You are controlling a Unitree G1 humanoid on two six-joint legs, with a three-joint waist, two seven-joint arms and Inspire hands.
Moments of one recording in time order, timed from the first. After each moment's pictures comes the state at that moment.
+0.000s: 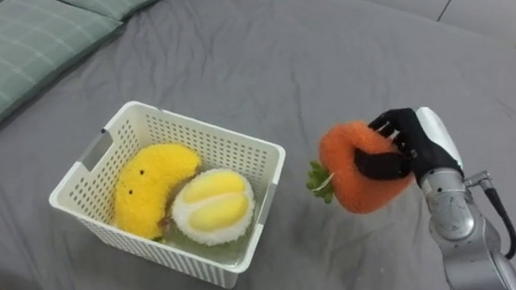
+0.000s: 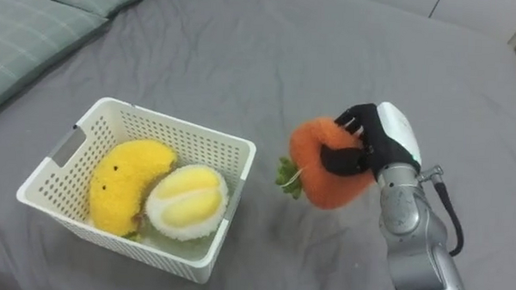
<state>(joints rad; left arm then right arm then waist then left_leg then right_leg) 0.21 0.18 0.20 1.08 -0.32 0.10 -0.06 -0.13 -0.36 0.03 0.17 -0.48 0.15 0.01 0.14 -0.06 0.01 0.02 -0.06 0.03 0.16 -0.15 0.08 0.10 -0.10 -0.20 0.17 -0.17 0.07</state>
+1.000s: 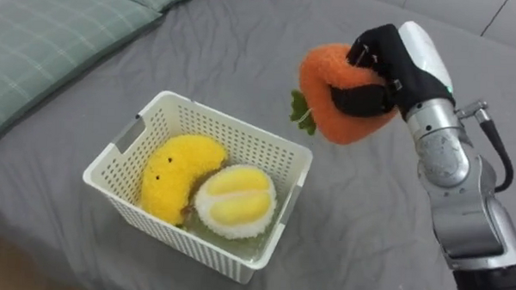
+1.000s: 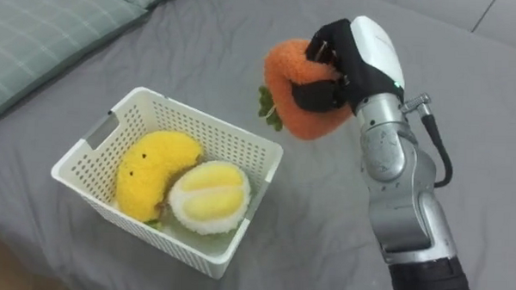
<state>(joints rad) 0.18 0.18 0.21 1.12 -0.32 0.10 -0.08 -0.35 -0.35 0.16 -0.06 -0.53 0.24 0.07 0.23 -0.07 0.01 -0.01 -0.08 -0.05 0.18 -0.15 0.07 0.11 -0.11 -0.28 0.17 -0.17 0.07</state>
